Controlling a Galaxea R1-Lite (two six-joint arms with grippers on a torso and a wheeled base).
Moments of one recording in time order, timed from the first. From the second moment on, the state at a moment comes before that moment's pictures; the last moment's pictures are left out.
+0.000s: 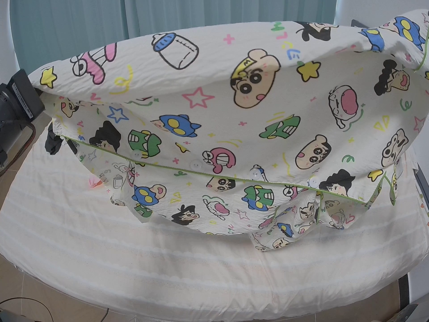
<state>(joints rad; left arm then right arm) -0.52 1.11 -0.79 -0.59 0.29 -0.18 0.30 1.01 -1.13 -0.31 0.32 0.33</state>
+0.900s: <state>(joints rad) -0.54 1.10 -0.74 -0.60 0.30 -0.18 0.28 0.97 -1.15 -0.26 0.32 0.33</state>
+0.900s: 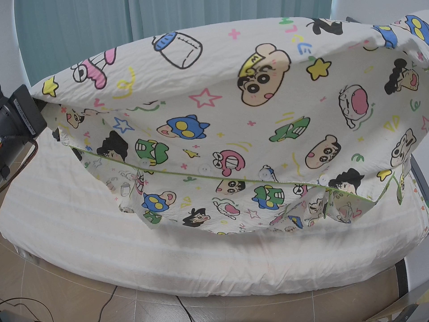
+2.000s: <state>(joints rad) -0.56 1.21 -0.41 -0.62 0.29 -0.25 0.17 1.00 -0.91 -0.17 0.39 0.33</state>
